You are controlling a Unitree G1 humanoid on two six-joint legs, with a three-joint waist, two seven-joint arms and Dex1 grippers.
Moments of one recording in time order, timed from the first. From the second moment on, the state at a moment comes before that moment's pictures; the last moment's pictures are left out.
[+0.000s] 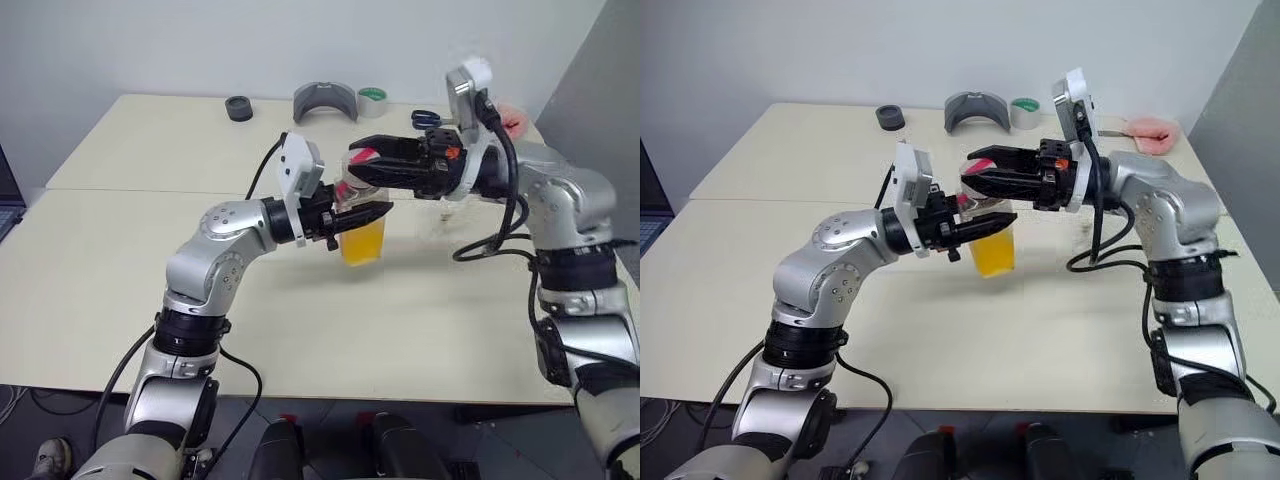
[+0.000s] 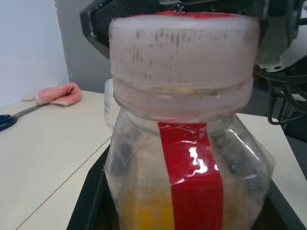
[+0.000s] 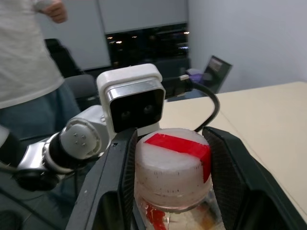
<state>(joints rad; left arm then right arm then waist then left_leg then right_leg) -0.71 0.38 -0.07 -0.13 -0.51 0.58 -0.88 -1.07 -0.48 0.07 0.24 0.67 0.68 1.24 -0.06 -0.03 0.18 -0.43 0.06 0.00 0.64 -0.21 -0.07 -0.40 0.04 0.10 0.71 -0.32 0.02</state>
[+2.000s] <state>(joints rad) -0.75 0.35 -0.10 -0.07 -0.49 0.53 -0.91 -0.71 -0.45 -0.07 -0.48 0.77 0.88 0.51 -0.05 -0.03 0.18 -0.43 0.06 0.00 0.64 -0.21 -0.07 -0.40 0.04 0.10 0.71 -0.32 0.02</state>
